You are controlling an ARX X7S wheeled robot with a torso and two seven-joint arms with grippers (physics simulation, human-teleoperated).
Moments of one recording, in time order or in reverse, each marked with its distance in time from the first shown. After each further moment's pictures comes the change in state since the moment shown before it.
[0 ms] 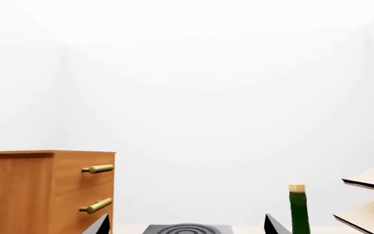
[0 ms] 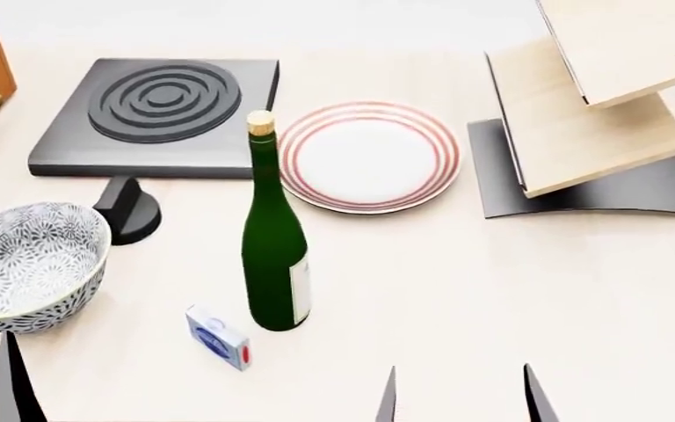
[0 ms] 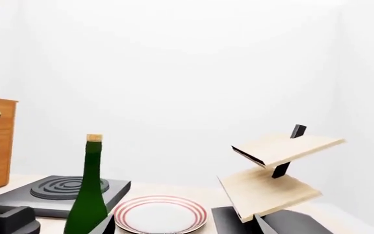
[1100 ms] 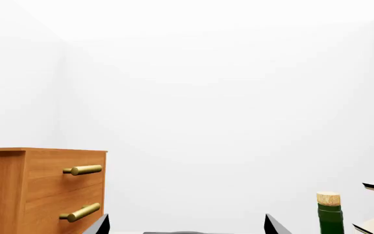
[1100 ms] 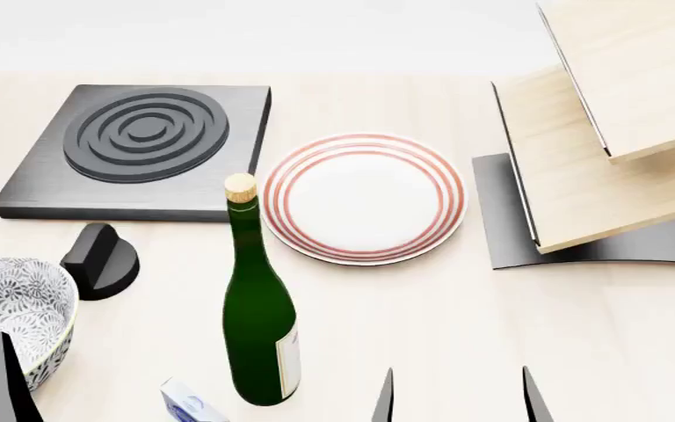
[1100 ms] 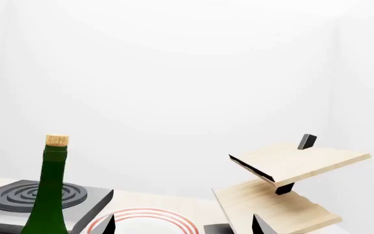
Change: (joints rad) left arm 0.001 -0.025 0.016 -0.007 -0.010 0.013 -0.036; right arm 0.004 0.013 -0.040 0.007 -0.068 -0.007 0.066
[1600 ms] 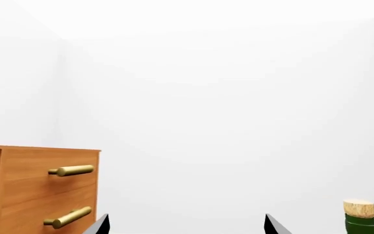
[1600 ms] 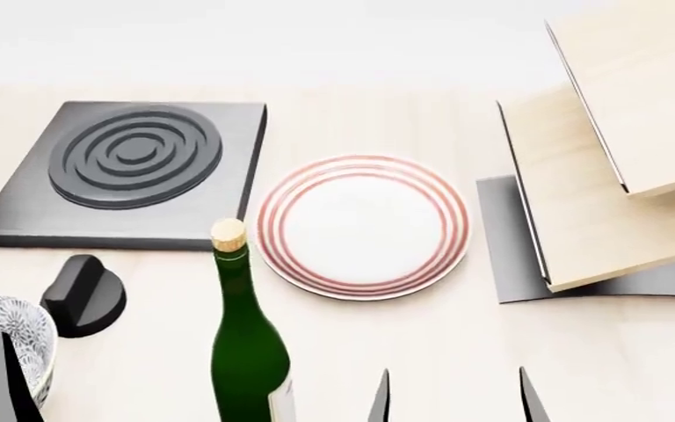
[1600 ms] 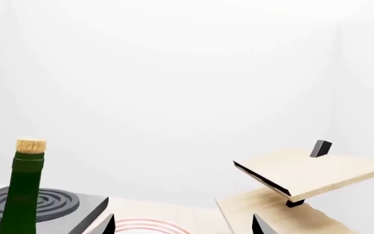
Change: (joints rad) left arm -0.002 -0.010 0.008 -0.006 -0.003 0.004 -0.013; right arm 0.000 0.011 -0.017 0.000 -0.016 -0.012 0.019
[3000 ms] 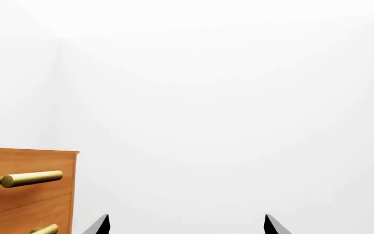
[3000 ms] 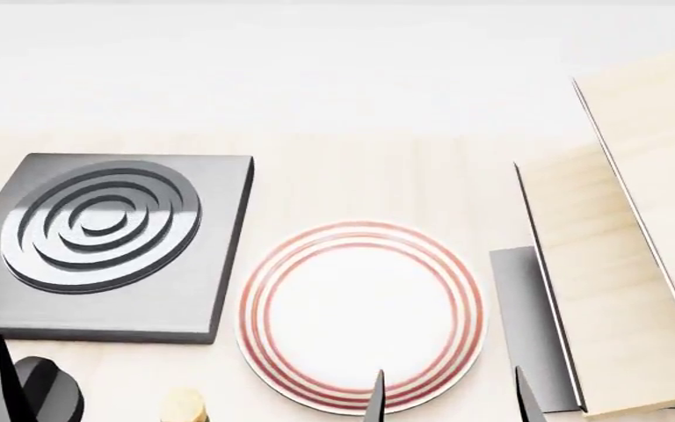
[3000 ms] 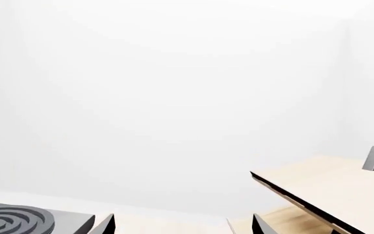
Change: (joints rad) left arm 0.003 -0.028 0.015 0.006 -0.003 0.009 -0.036; right arm 0.007 0.028 -0.030 -0.005 0.009 -0.004 0.030
